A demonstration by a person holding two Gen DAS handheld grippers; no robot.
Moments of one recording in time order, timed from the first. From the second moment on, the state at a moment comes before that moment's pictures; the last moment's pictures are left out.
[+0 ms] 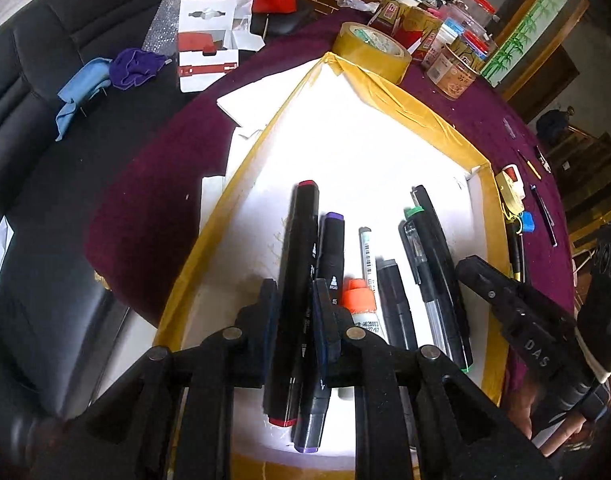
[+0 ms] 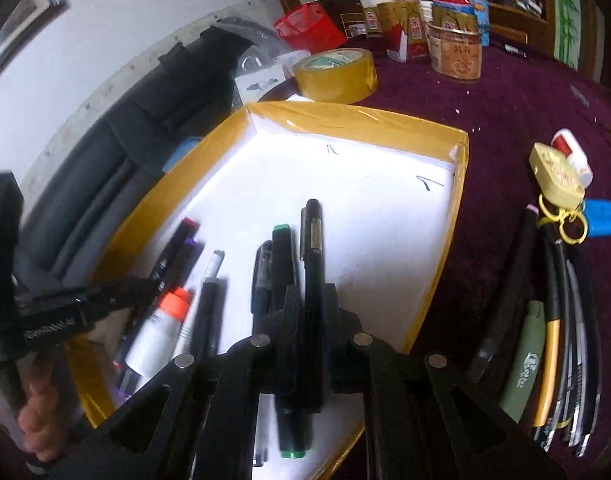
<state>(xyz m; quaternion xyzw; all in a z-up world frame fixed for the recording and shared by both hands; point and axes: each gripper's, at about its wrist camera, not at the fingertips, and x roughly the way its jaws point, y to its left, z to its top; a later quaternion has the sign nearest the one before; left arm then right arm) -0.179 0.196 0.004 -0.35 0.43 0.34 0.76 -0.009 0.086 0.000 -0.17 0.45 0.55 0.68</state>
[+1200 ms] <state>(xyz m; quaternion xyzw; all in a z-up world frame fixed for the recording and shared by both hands) -0.076 -0.004 0.033 -0.32 0.39 0.23 0.83 0.142 -0.085 -0.015 -0.04 0.49 0.51 0.70</state>
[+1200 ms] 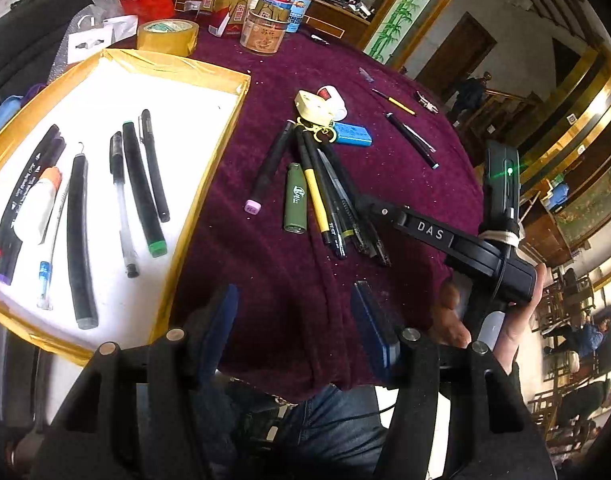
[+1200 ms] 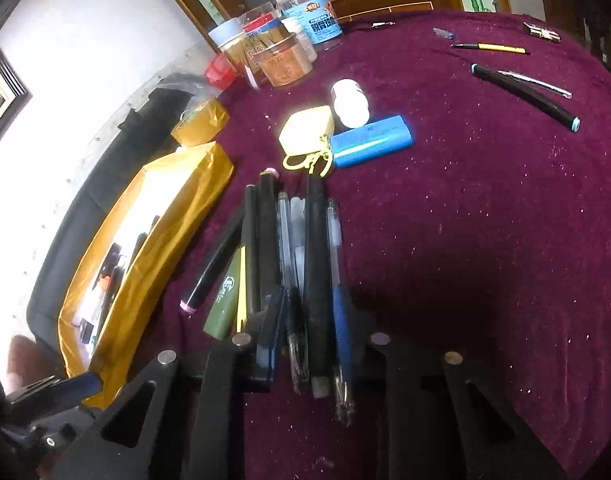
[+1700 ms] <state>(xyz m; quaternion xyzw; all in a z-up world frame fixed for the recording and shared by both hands) -0.072 -0.012 0.029 -0.32 0.41 0.21 0.83 0.132 -0.070 -0.013 -0.11 0.46 0.50 0.72</state>
